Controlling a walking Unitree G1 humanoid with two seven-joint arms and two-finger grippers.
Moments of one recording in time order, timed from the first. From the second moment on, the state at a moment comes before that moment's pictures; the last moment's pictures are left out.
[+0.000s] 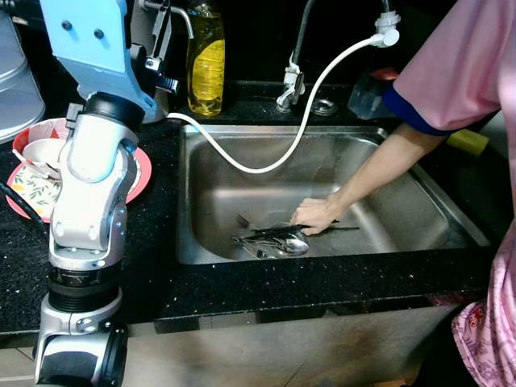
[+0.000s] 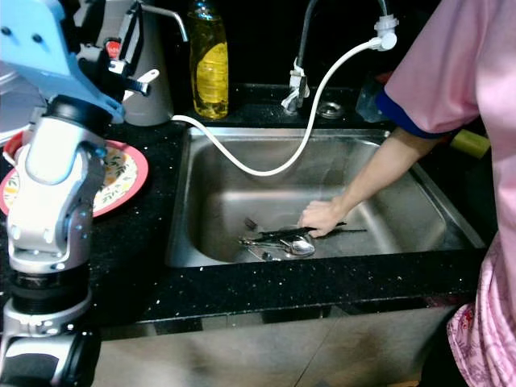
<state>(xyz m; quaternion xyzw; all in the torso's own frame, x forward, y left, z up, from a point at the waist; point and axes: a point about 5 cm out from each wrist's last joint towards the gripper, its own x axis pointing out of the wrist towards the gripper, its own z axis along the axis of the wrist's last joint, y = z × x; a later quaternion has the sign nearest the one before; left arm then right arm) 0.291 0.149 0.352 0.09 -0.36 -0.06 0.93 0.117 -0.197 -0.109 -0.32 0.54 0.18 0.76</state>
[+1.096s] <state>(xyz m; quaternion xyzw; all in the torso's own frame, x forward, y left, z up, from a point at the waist) 0.292 0.148 0.350 0.08 -0.36 -0.06 0.93 0.117 -0.197 -0.109 -0.32 0.54 0.18 0.76</state>
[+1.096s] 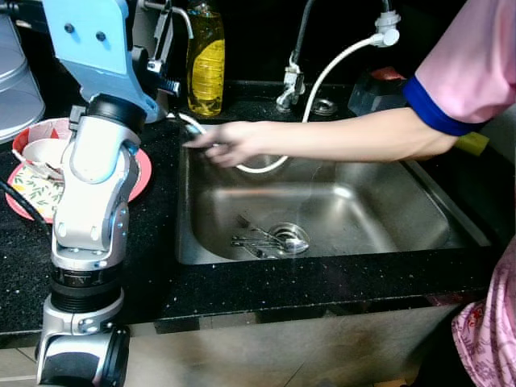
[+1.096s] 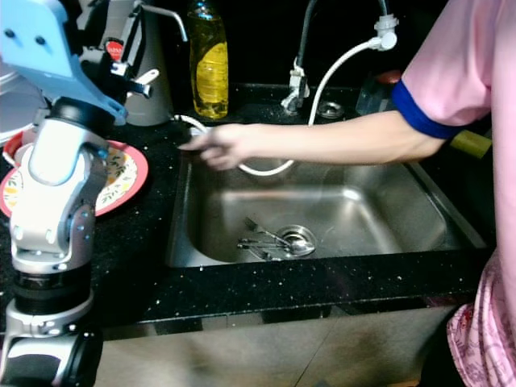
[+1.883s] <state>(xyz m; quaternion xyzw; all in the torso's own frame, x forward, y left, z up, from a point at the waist) 0.292 0.148 0.350 0.08 -0.36 -0.06 0.93 0.117 -0.197 -0.109 -0.32 0.54 0.18 0.76</state>
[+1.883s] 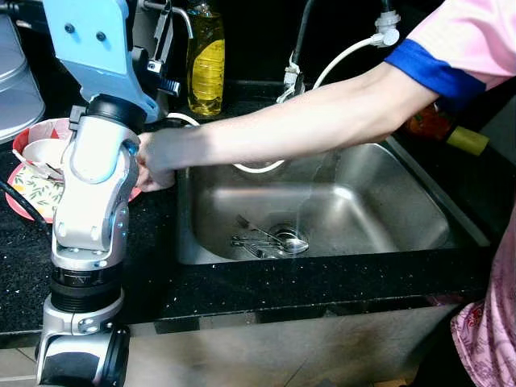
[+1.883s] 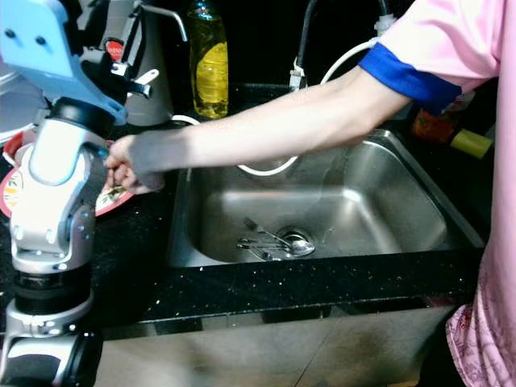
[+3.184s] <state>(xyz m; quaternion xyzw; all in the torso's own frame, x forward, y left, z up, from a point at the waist) 0.293 0.148 0.349 0.08 -0.35 -0.06 0.93 0.117 -0.197 -0.109 -0.32 0.54 0.18 0.76</state>
